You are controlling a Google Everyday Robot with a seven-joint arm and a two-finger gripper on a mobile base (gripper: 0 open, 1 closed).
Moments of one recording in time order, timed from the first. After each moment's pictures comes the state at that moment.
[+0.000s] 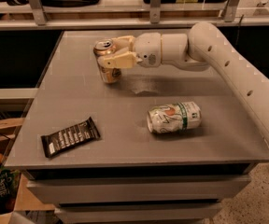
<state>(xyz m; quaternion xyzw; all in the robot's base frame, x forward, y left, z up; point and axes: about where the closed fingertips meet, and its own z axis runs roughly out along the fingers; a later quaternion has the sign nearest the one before) 0.632 0.064 0.926 -0.51 0.52 0.45 0.52</state>
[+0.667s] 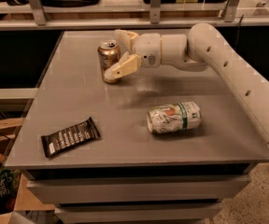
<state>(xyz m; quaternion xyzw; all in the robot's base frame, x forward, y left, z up) 0.632 0.065 0.926 -0.51 0.51 0.45 0.52</state>
